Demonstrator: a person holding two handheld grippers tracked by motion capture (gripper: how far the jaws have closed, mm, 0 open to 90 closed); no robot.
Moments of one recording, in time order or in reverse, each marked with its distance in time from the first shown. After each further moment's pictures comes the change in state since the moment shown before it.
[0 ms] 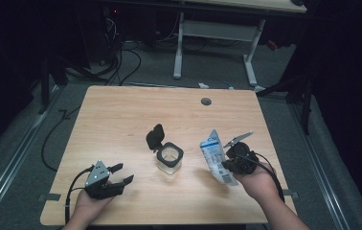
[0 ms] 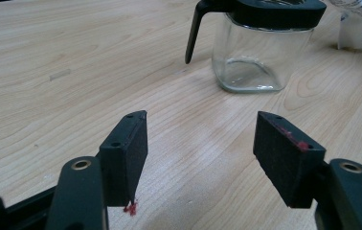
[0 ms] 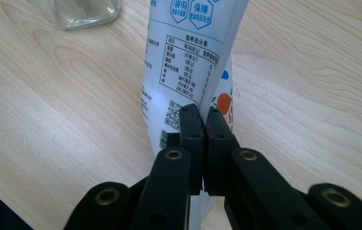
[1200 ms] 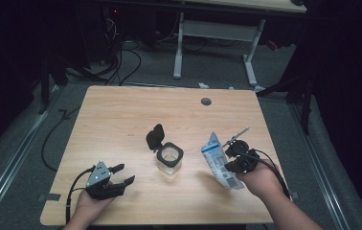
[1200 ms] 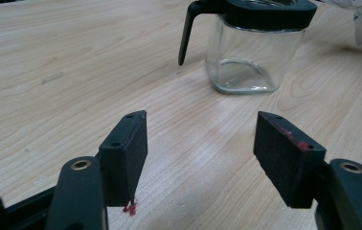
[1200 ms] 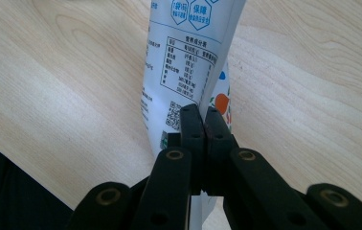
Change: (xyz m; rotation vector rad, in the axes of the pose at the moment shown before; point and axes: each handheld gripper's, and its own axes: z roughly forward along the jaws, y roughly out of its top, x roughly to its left) left arm -0.004 0.001 0.001 -0.008 -0.017 0.009; right arm 0.001 0.009 -0.011 0.138 0.001 -0.010
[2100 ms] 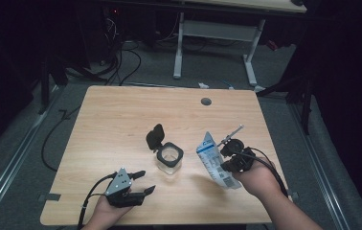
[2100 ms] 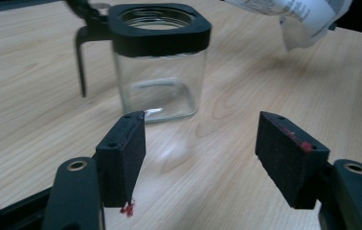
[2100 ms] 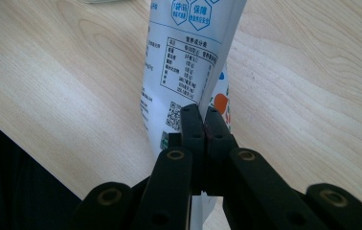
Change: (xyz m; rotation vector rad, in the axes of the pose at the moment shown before) left arm -0.056 0.015 0.028 -0.013 -0.144 0.084; right arm 0.013 0.012 -0.008 0.002 0.013 -0.046
